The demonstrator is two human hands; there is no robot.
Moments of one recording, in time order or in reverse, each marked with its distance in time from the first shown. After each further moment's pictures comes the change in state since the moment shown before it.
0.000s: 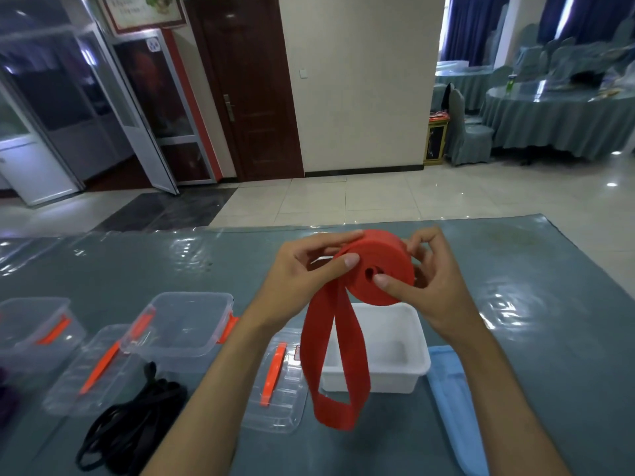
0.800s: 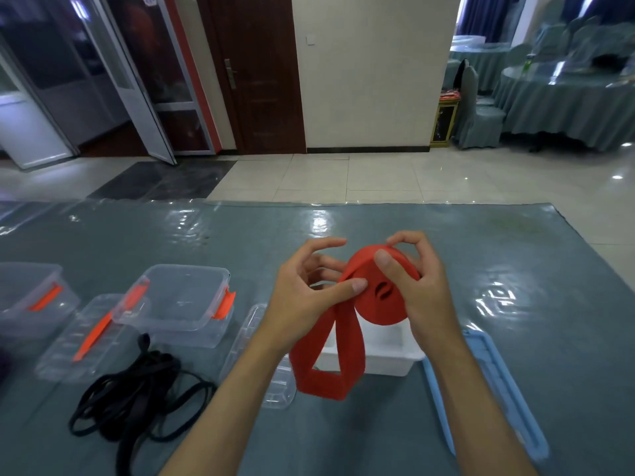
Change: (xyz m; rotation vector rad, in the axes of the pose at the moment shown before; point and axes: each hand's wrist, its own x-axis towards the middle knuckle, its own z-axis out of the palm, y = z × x) left_hand -0.033 -0.048 0.015 -0.114 0.189 -0.164; right_hand -0.007 0.031 0.031 0.069 0.169 0.157
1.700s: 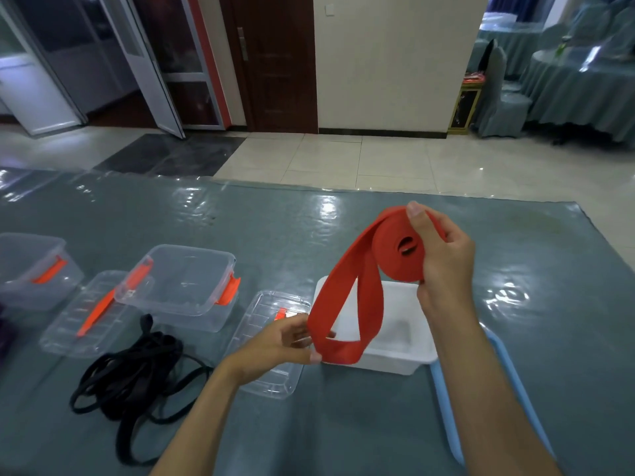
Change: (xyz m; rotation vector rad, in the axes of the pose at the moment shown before) left_hand -0.024 -0.121 -0.083 0.021 -0.411 -0.446; right_hand 0.065 0.017 0.014 0.156 0.330 0.118
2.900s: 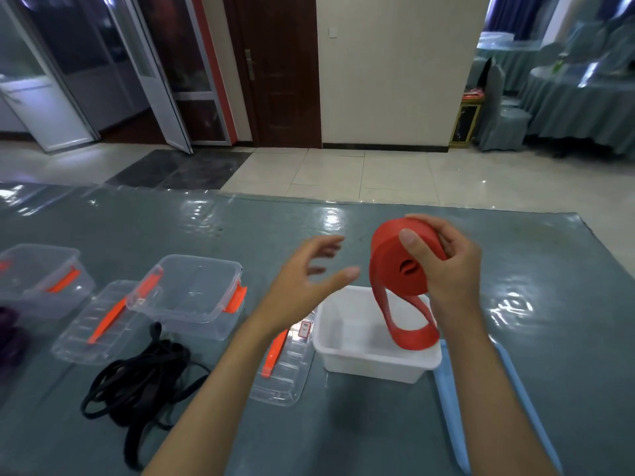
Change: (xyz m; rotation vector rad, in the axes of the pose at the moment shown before) left_hand 0.011 0.120 0.030 0.352 0.431 0.358; right_hand -0.015 -0.010 -0.023 -0.240 -0.207 -0.262
